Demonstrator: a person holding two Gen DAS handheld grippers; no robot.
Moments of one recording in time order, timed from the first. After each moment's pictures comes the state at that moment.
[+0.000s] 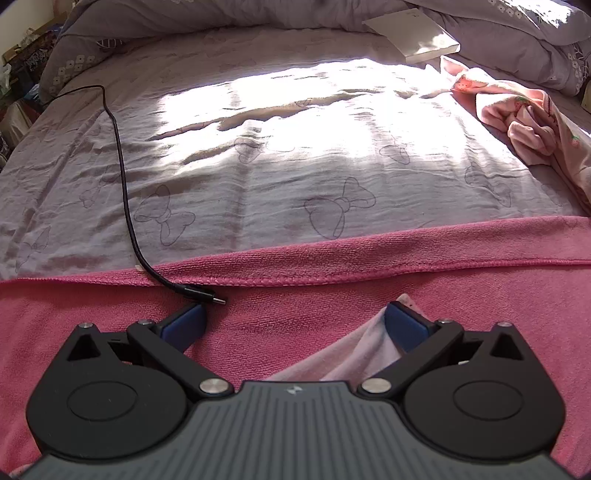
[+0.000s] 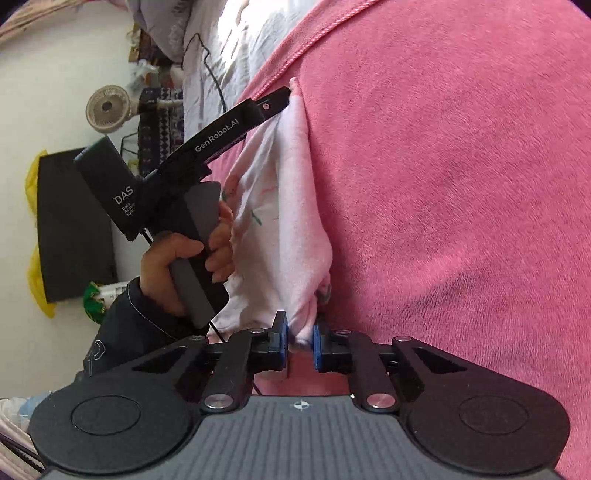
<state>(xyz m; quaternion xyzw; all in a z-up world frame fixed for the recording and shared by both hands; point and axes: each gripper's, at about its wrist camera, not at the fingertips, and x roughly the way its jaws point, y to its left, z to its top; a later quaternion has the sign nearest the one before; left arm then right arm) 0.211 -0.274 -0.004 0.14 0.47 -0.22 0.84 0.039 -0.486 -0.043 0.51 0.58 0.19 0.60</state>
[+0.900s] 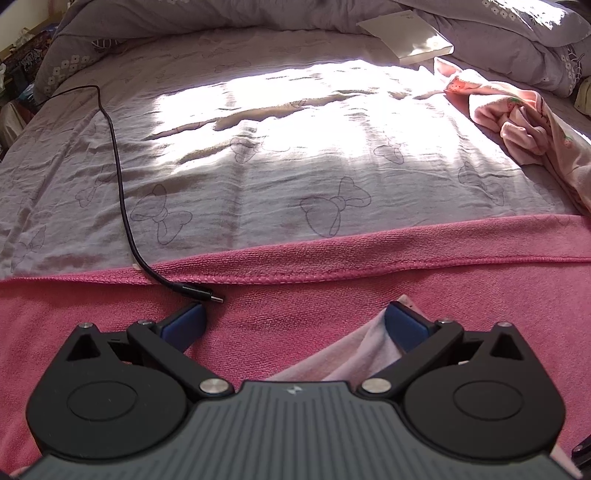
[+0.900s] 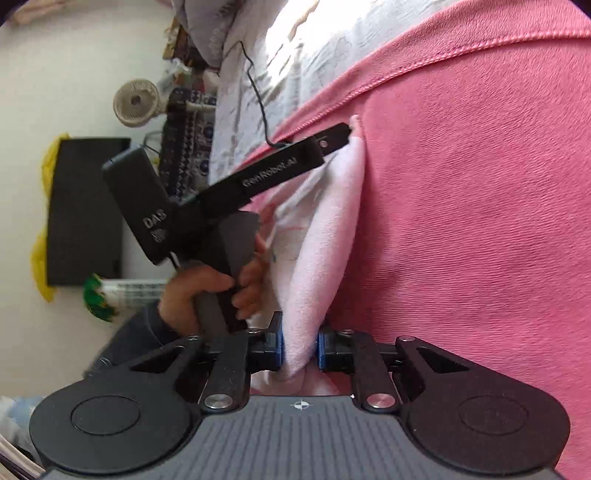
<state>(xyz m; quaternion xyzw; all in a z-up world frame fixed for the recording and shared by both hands) 0.209 -0.271 -0.004 0.14 0.47 -0.23 0.84 0.077 -0.474 -0.038 0.47 0.57 0.20 0.65</state>
